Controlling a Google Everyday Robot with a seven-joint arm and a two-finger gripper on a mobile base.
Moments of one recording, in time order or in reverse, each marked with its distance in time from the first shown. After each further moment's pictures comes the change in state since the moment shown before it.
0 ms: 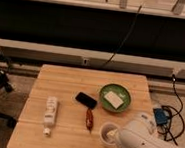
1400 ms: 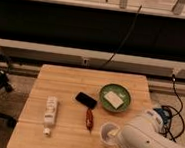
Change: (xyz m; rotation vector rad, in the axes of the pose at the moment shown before) arm -0.013 0.008 -0.042 -0.031 -0.028 0.060
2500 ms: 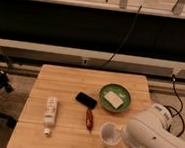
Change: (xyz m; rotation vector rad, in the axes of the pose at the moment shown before) arm 0.016 0.004 -0.034 0.002 0.036 0.098
